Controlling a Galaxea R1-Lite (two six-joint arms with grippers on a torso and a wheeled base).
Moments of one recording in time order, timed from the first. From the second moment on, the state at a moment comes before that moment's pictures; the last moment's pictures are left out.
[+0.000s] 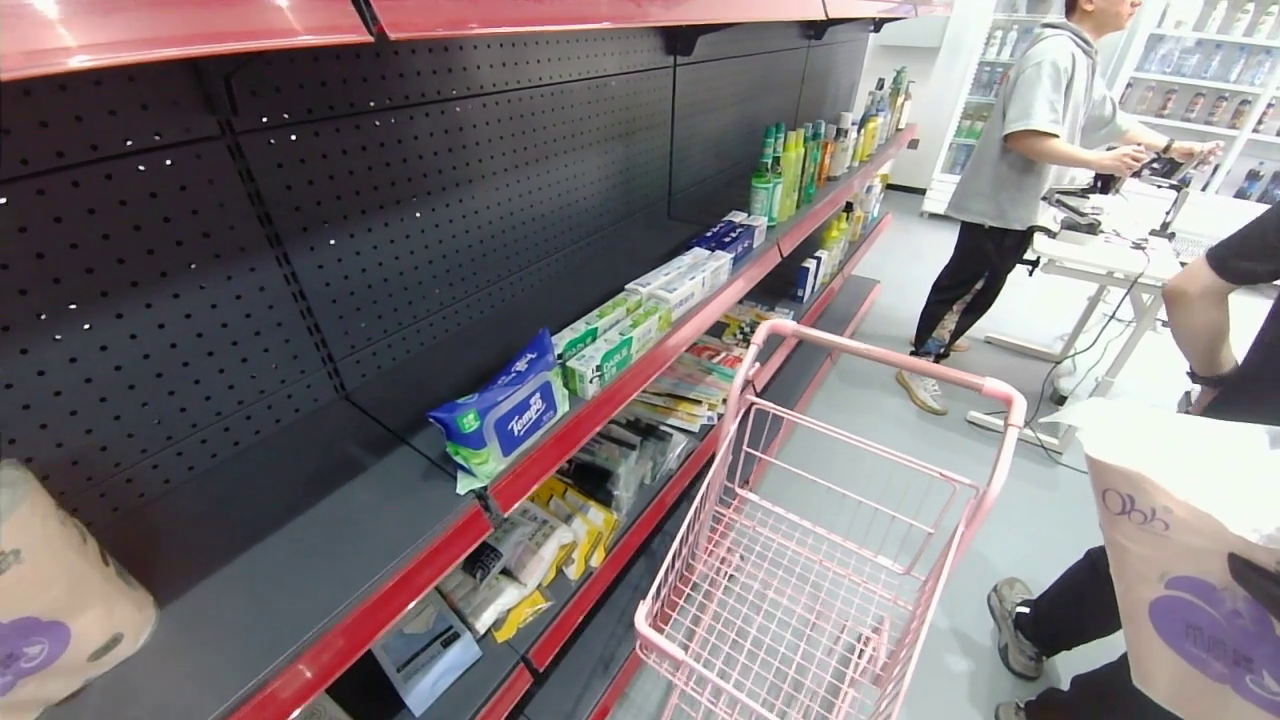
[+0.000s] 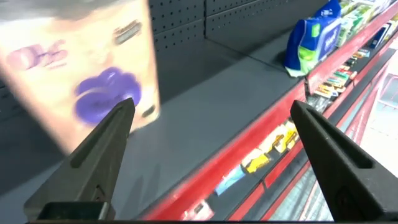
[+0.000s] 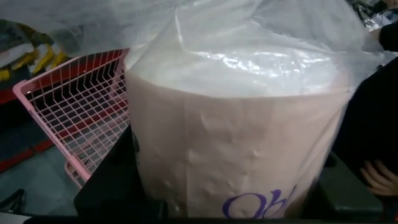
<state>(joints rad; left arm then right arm) 0.18 0.00 0.00 0.00 0.01 0.02 0.39 0.71 -0.43 -0.01 -0.38 -0.32</state>
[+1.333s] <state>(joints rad) 0.18 0.00 0.00 0.00 0.01 0.01 0.39 0.70 -0.41 -0.01 -0.38 -0.35</state>
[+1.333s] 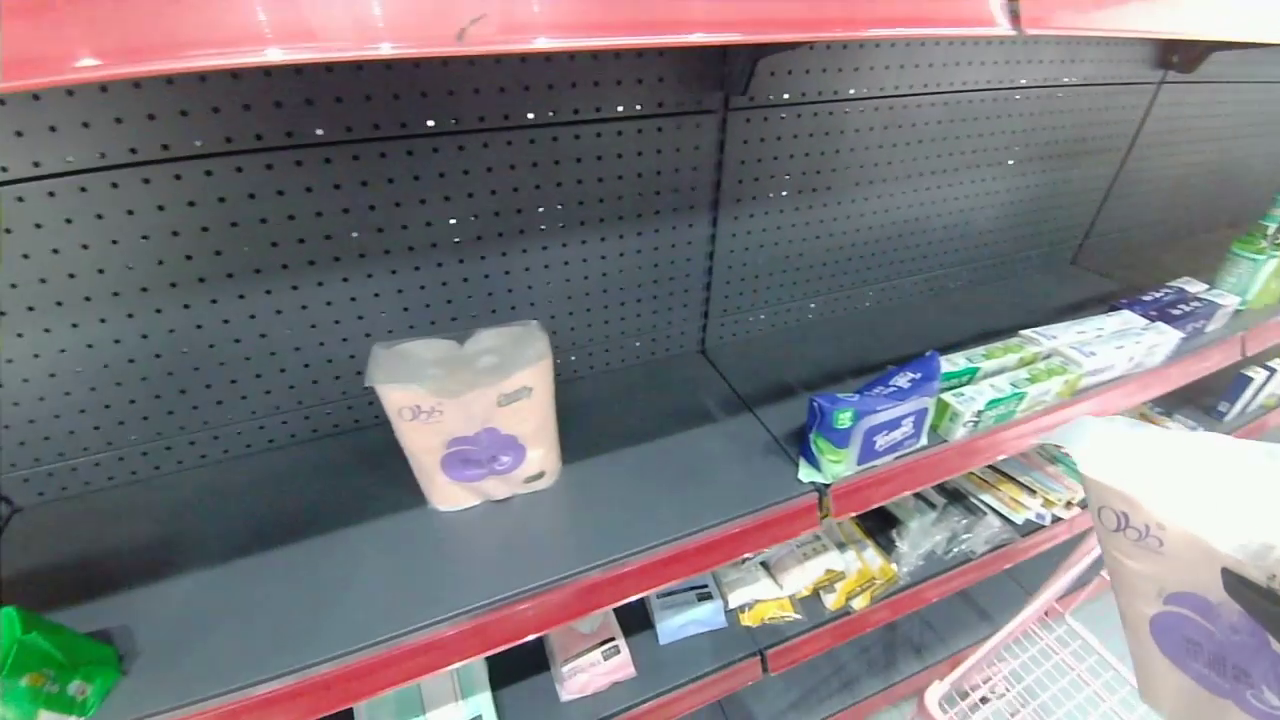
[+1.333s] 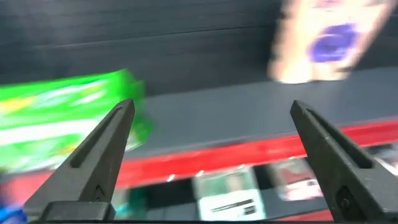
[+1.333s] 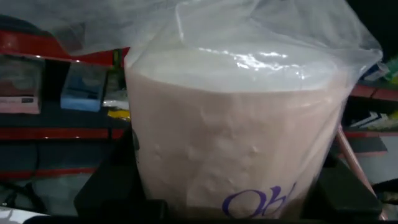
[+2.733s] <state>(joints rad) 0.12 0.23 -0.21 -0.06 -0.08 0.00 0.40 0.13 -0.17 0.00 -0.36 -0.36</state>
